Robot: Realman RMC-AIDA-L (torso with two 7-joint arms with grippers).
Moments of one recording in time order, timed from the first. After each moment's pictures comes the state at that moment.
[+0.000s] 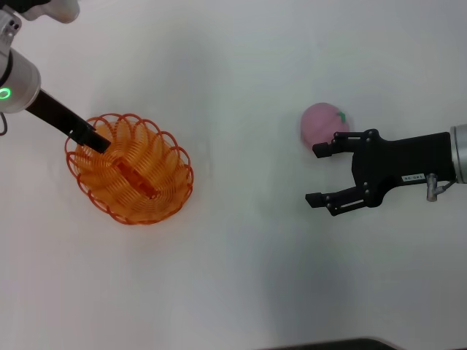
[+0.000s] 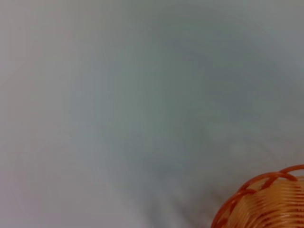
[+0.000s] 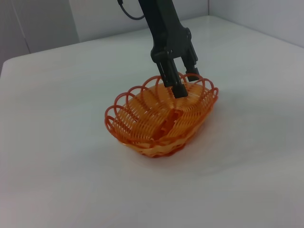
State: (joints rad) left arm -0.82 -2.12 1.10 0.90 2.85 1.34 -2.35; right arm 0.42 2.08 -0.80 -0.75 -2.16 -1.56 1.24
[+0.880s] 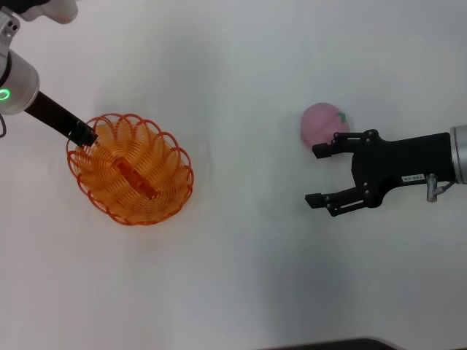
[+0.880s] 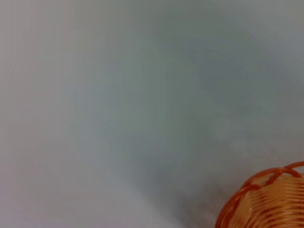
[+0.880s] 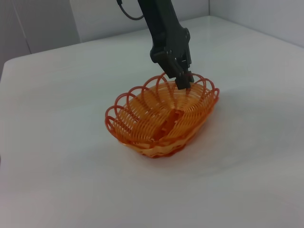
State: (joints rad) left arm -0.82 -2.13 1.09 0.91 2.86 1.35 -2.37; right arm 0.42 2.08 -0.80 -0.75 -2.16 -1.56 1.24
